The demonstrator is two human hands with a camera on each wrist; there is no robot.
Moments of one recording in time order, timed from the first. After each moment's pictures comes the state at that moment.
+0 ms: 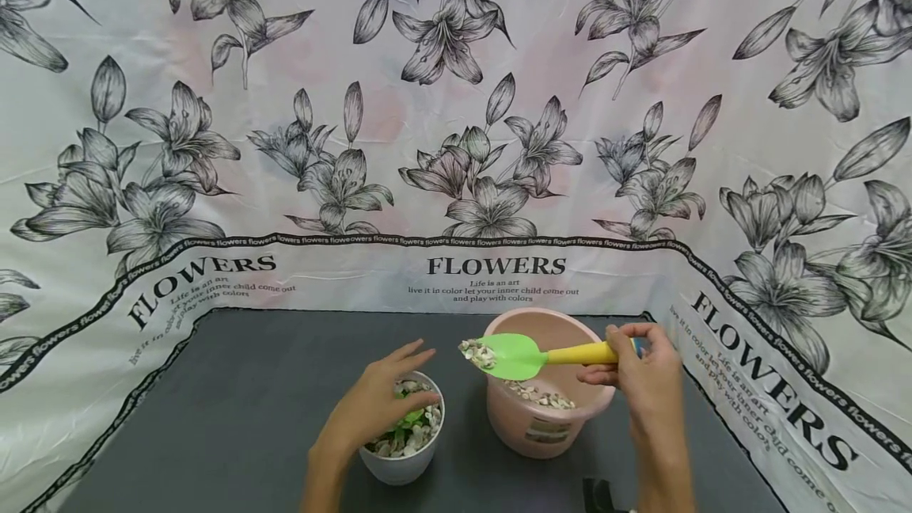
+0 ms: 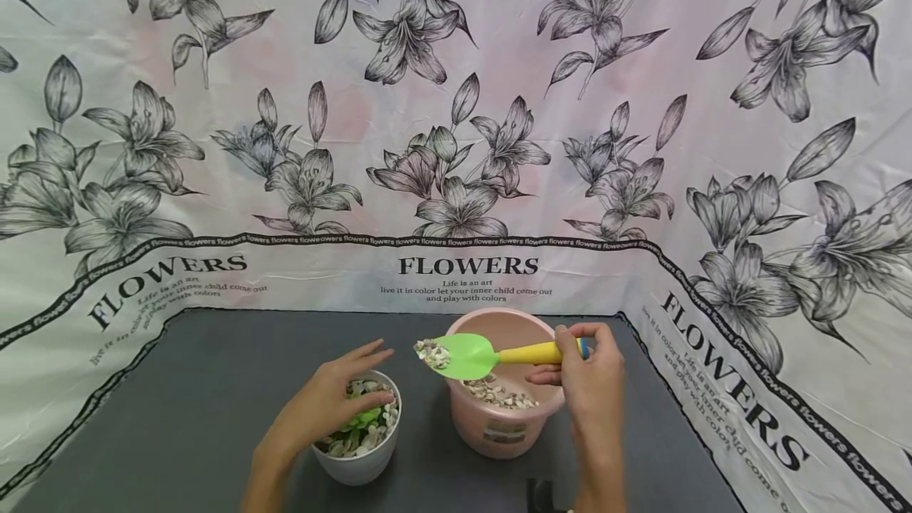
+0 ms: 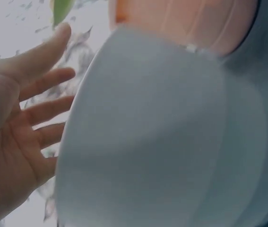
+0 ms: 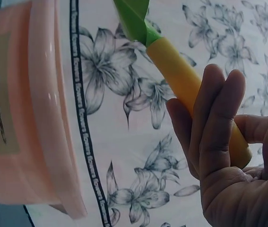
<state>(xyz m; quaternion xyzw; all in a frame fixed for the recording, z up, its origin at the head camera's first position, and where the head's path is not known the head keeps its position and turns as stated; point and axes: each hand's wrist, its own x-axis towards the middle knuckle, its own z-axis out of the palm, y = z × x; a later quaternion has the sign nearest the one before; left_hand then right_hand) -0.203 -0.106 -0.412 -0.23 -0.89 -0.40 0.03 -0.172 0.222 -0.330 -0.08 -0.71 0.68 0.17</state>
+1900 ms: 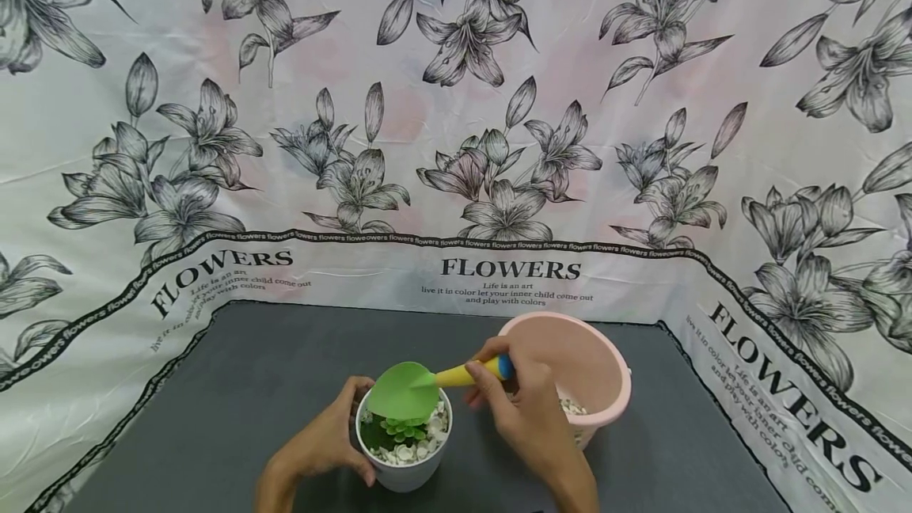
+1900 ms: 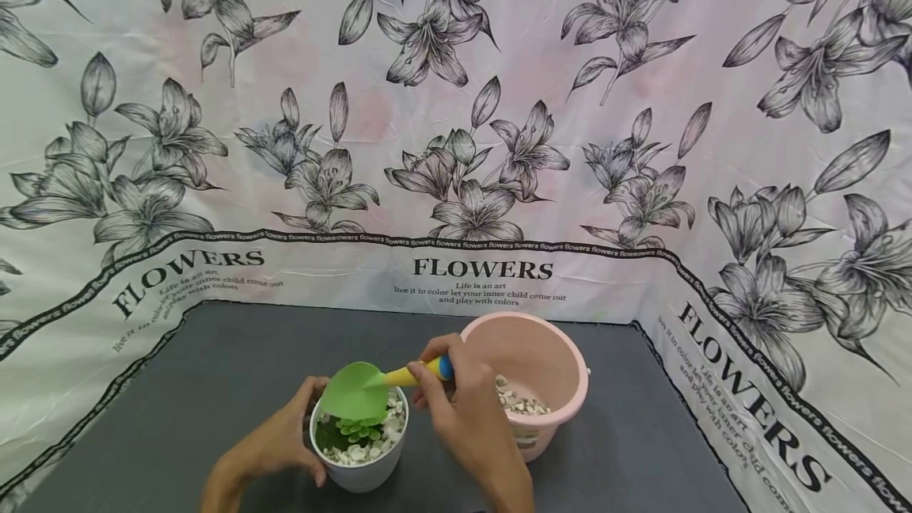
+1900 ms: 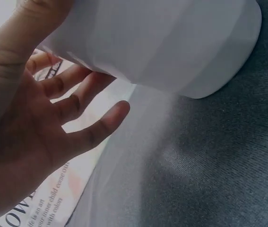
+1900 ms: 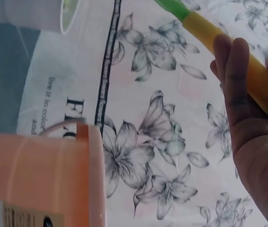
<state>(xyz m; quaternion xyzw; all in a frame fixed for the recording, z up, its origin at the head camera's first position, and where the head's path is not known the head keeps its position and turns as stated) -0.191 -0.198 -0.474 -0.26 -0.79 -0.55 -0.07 -0.162 0.106 -0.355 0.35 -0.75 0.52 0.23</state>
